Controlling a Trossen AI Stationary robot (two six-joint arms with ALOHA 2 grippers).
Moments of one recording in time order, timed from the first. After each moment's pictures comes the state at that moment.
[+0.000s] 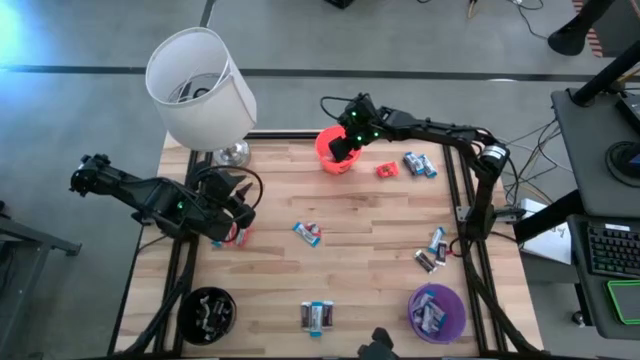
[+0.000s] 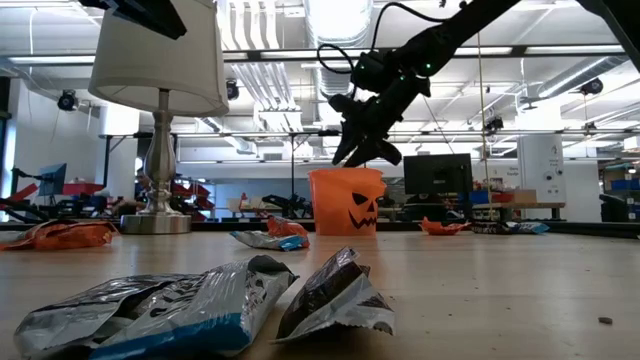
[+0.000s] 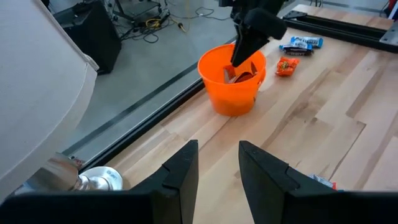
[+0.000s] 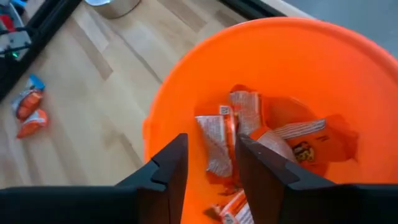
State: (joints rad) left arm -0.39 1.06 1.13 -1.13 -1.01 -0.85; right arm -0.60 1.87 1.45 -0.42 -0.30 0.34
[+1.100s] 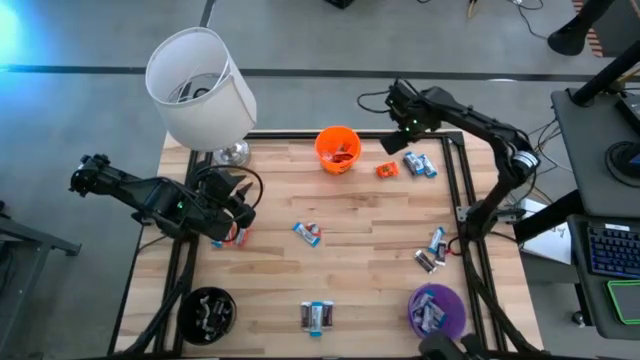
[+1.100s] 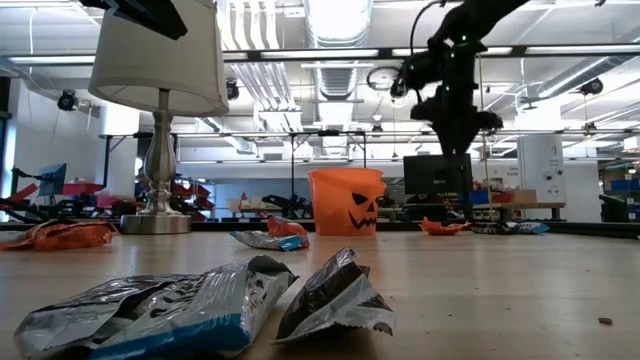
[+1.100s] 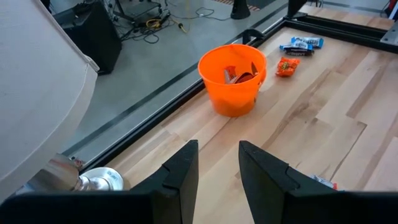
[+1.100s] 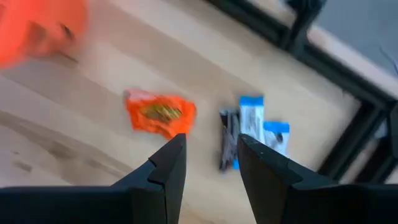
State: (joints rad) left arm -0.39 1.06 1.13 -1.12 -1.01 -0.85; right arm -0.82 1.67 1.45 -1.17 0.05 0.22
